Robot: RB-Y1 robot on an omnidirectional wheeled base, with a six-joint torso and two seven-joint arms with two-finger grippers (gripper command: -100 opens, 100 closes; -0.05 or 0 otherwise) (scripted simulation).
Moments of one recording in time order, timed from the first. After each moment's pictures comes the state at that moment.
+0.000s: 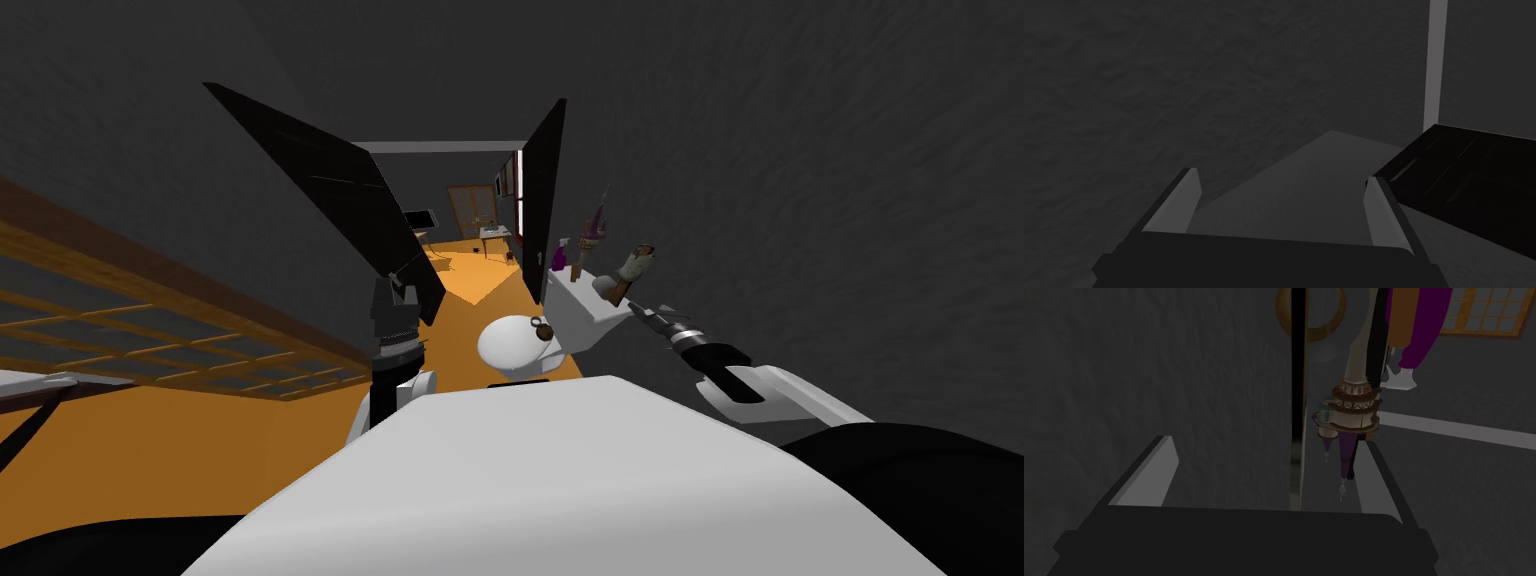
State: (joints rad) left arm 0.49 0.05 0.07 -2.28 -0.07 -0.54 -0.03; right arm 0.74 -0.71 -0.37 -2.02 0.40 0.05 0.28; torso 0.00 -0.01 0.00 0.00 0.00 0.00
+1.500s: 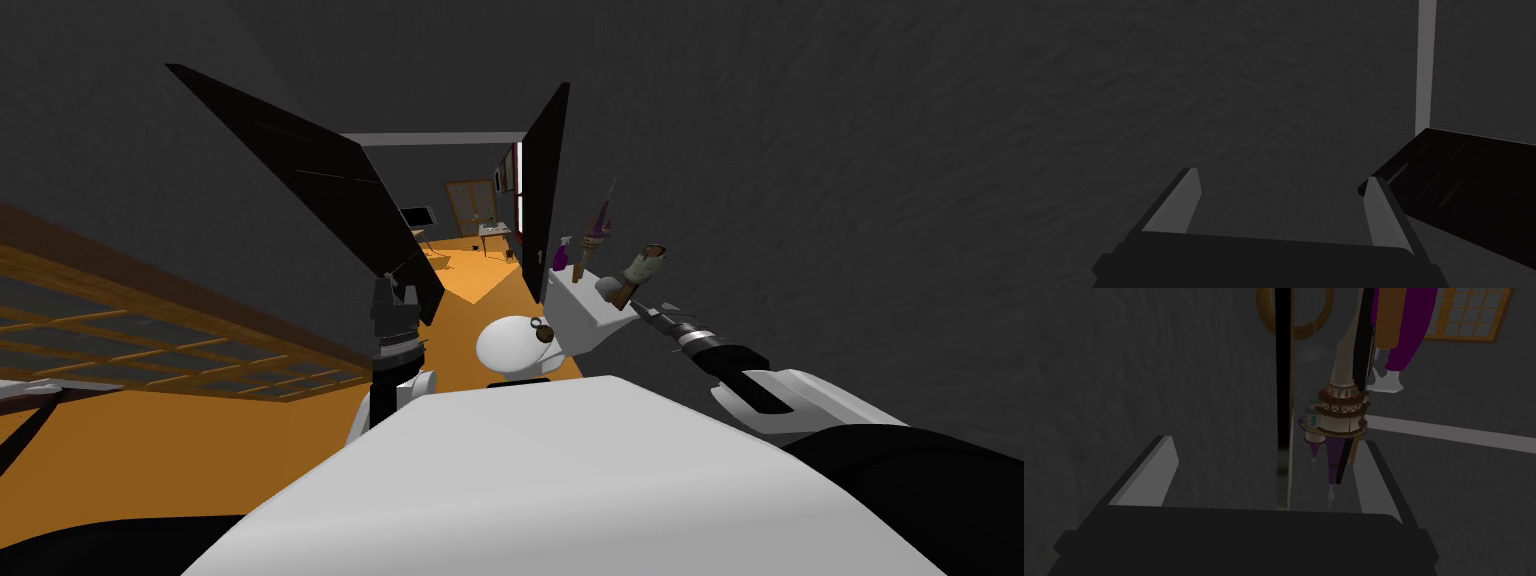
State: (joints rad) left arm 0.49 0.05 0.07 -2.28 -0.07 -0.54 -0.03; right arm 0.81 -0.74 -0.41 -2.08 0.38 0.01 0.26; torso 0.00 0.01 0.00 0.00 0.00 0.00
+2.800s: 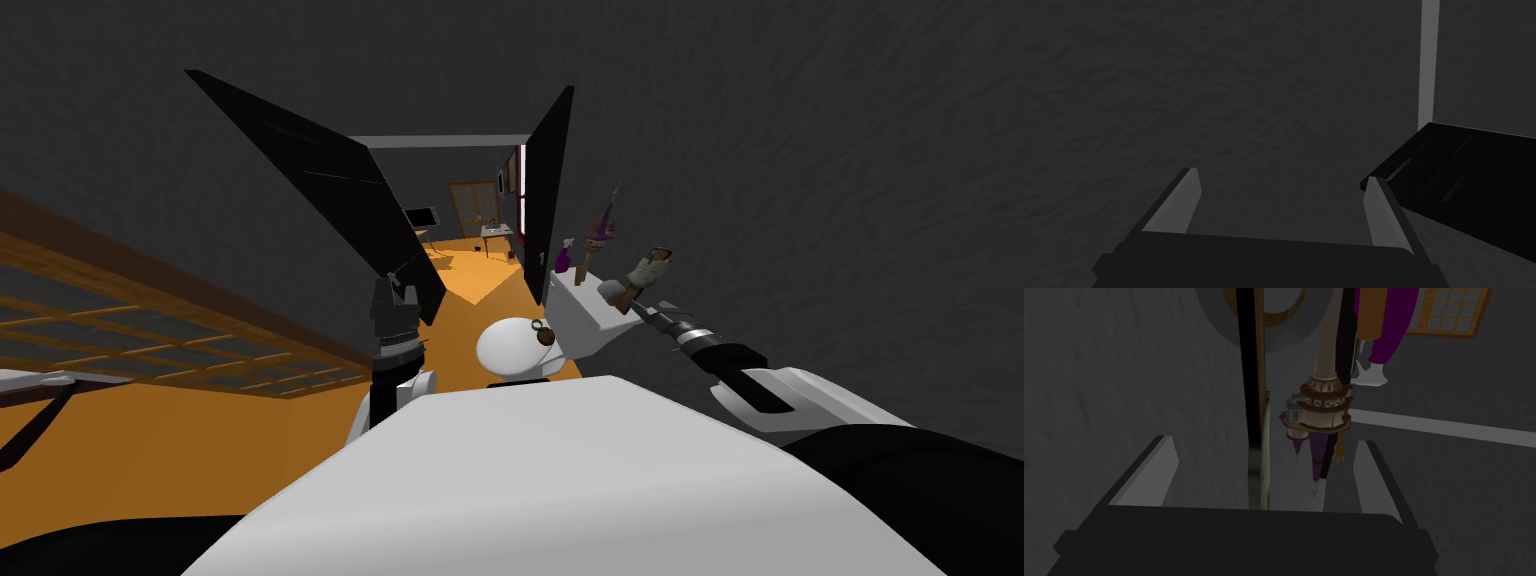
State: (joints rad) left arm 0.49 0.05 0.07 -2.28 -0.07 -0.54 -0.03; right arm 0.81 -0.75 -0.41 -2.10 0.38 0.00 0.26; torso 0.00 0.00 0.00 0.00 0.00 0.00
